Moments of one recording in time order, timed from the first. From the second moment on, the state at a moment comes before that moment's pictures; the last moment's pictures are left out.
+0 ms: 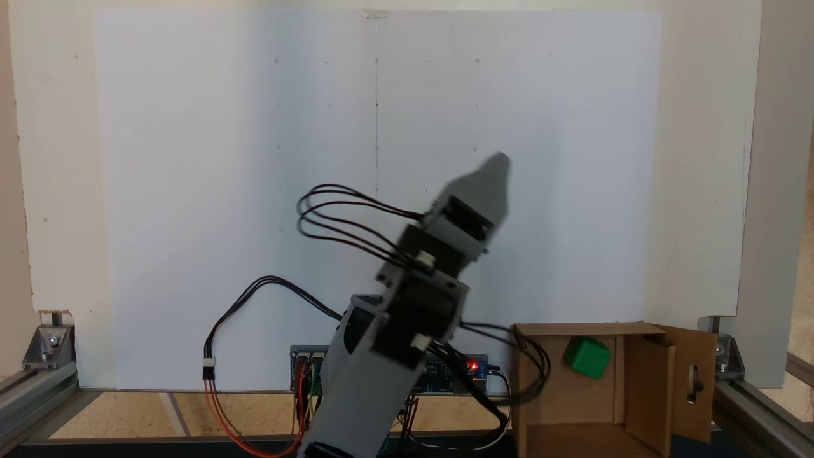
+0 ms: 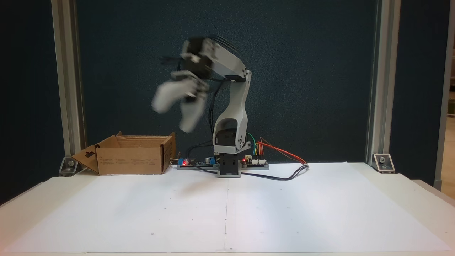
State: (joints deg) arm 25.6 112.0 95.2 47.1 5.9
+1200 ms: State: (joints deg) arm 5.3 129.4 163.3 -42.7 6.1
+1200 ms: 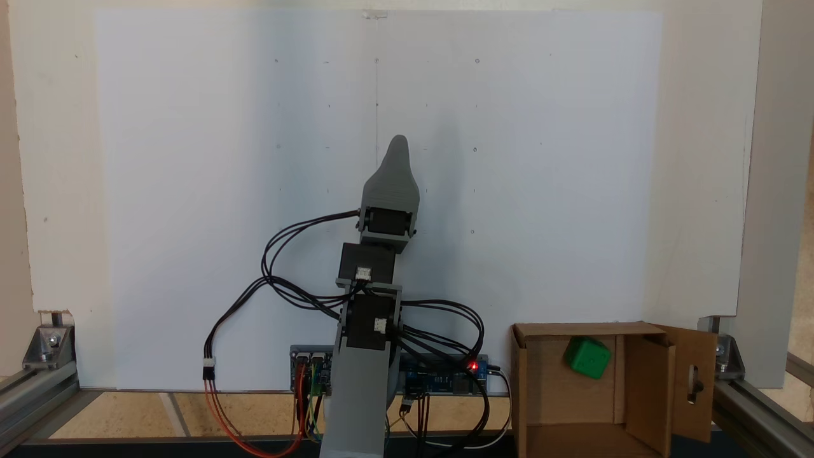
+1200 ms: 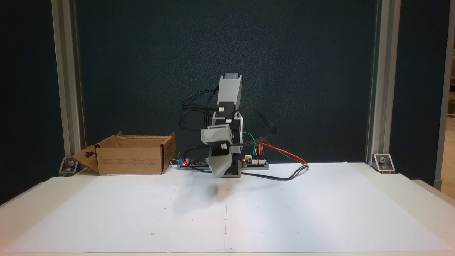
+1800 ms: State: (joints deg) arm 4.7 129.4 175.5 -83.5 6.1
